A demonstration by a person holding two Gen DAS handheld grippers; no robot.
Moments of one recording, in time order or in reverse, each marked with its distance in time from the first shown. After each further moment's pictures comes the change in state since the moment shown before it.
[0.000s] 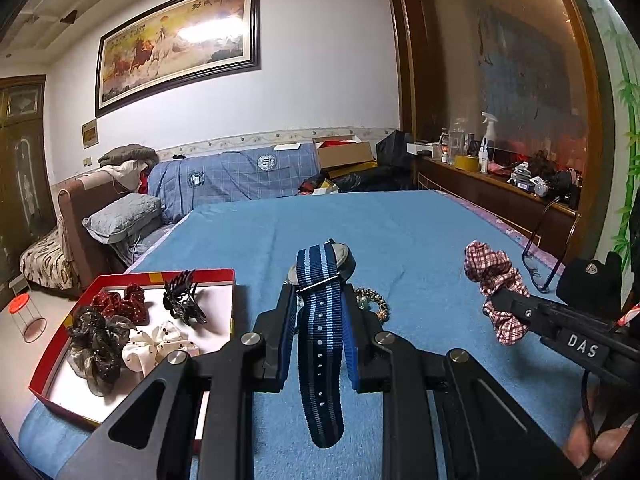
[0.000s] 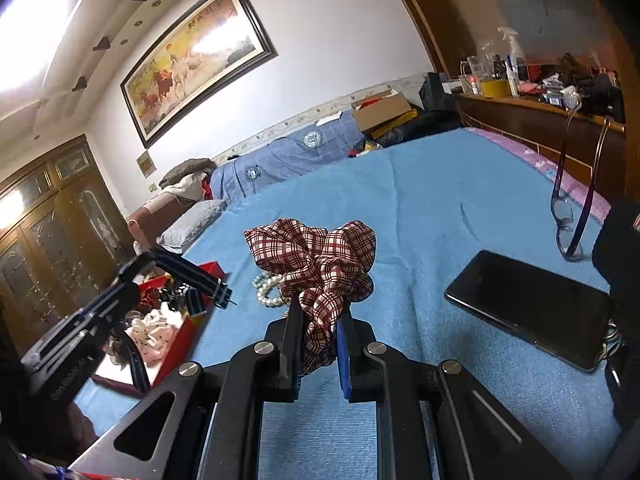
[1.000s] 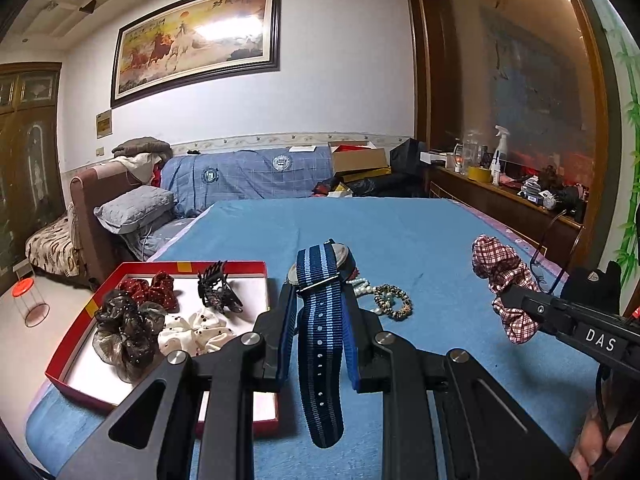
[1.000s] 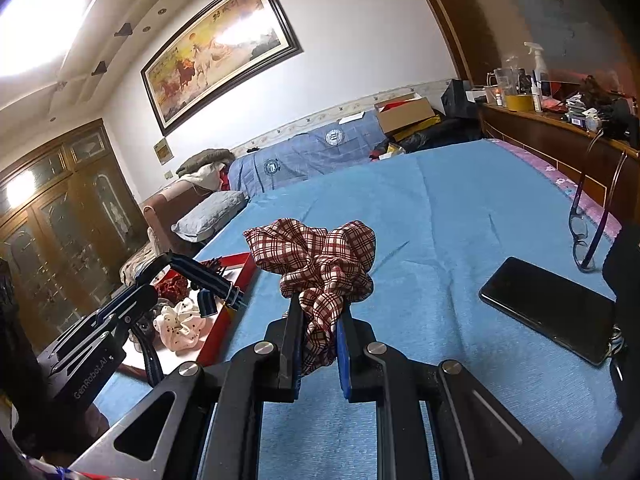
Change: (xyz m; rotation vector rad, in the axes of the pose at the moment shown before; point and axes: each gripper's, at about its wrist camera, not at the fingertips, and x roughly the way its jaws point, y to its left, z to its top) left arm -0.023 0.036 -0.009 -0.054 -0.011 0.027; right arm 0.000 0.024 0.001 -0.063 0.020 0.041
